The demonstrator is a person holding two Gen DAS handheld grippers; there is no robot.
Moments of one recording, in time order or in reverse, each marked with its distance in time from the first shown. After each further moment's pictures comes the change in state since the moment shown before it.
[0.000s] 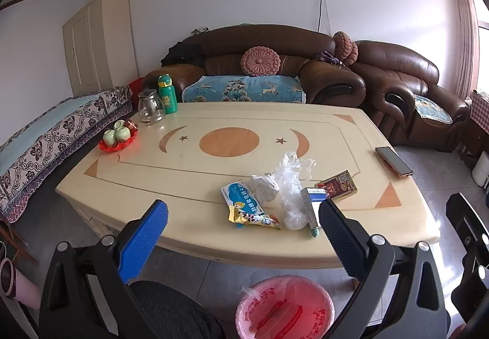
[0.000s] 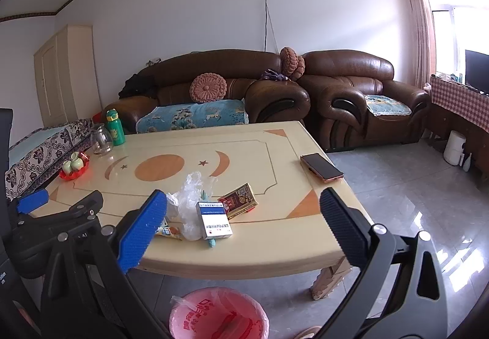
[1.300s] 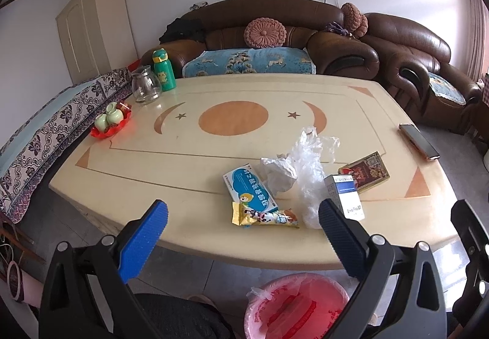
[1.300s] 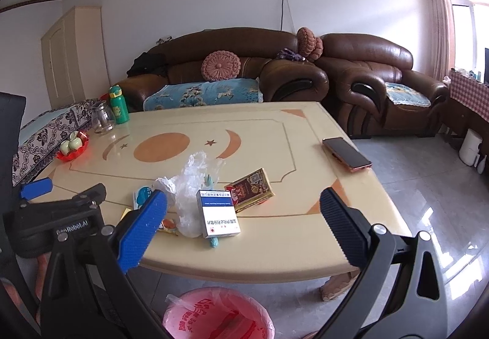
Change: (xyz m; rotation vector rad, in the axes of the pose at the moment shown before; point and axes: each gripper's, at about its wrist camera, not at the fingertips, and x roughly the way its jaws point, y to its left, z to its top) left arm 0.099 0.002 -0.002 0.032 0.126 0.029; right arm 0.094 0.006 -0.025 -0.034 0.096 0.068
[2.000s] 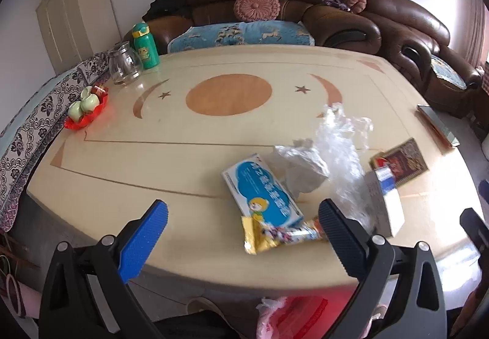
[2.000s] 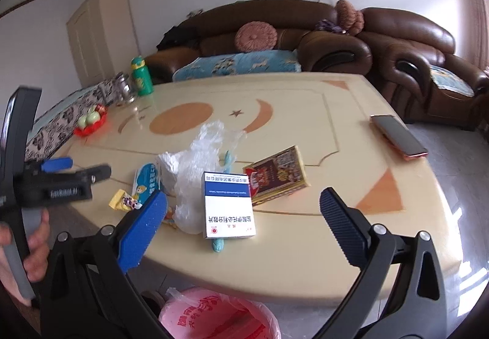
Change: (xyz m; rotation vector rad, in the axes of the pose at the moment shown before) left arm 0.106 0.024 0.012 0.034 0.121 -0.041; right arm 0.101 -0.015 -0.012 -0.045 0.127 0.195
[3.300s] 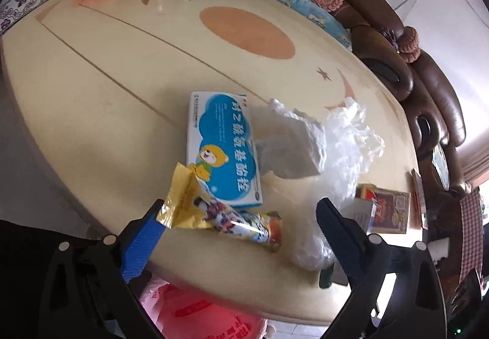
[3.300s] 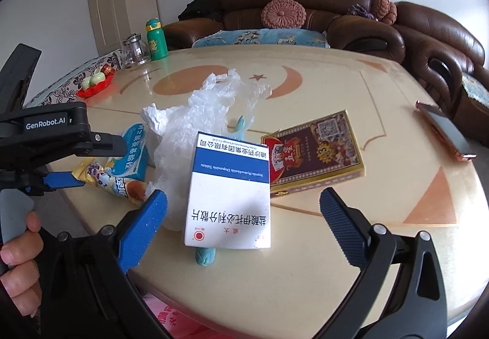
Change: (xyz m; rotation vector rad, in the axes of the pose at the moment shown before) left arm 0.072 -0.007 -0.031 -0.558 0.191 -0.177; right arm 0.093 0.001 -0.029 -0.100 0.092 0.081
